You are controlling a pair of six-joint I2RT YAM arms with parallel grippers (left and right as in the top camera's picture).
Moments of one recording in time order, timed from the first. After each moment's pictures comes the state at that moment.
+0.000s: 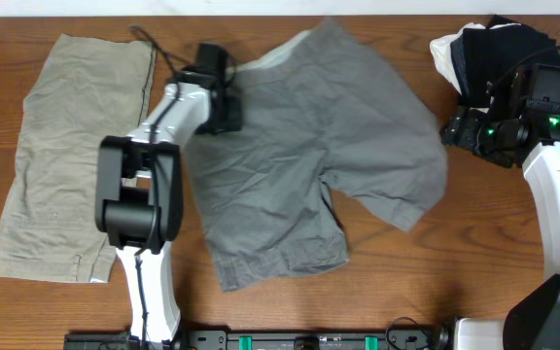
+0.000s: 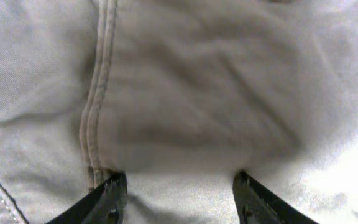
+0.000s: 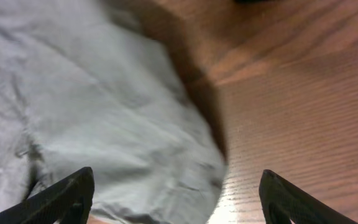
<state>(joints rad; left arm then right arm) -0.14 2.20 1.60 -0.76 0.01 -0.26 -0.17 1.55 1.26 -0.83 -0.19 0.23</state>
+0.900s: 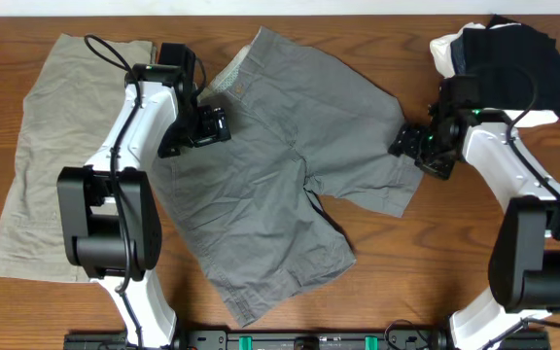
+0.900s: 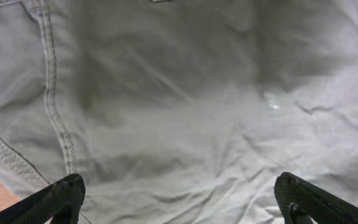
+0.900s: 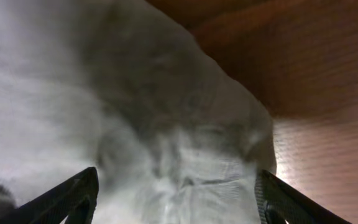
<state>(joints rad) -0.08 2.00 1.57 -1.05 0.10 -0.33 0.01 1.83 1.17 -0.68 -0.24 0.51</state>
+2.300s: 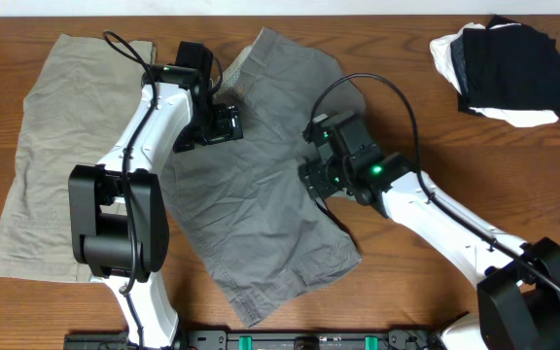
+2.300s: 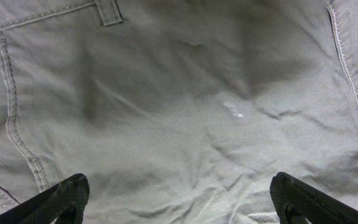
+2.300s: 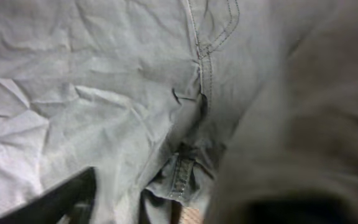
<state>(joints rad) -0.15 2.00 1.57 -0.99 0.10 -0.33 0.57 1.63 1.03 -0.40 -0.09 0.08</state>
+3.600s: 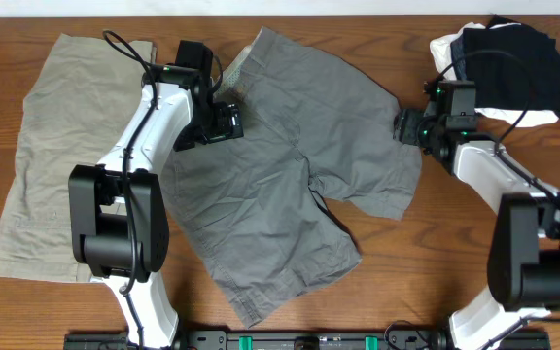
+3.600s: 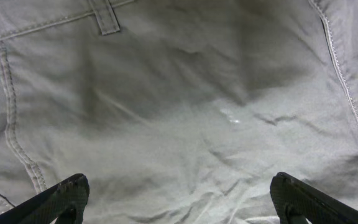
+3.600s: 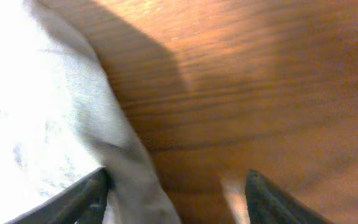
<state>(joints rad) -0.15 2.00 1.57 -0.98 0.10 -0.33 0.02 1.84 1.03 -0.10 -0.13 0.24</state>
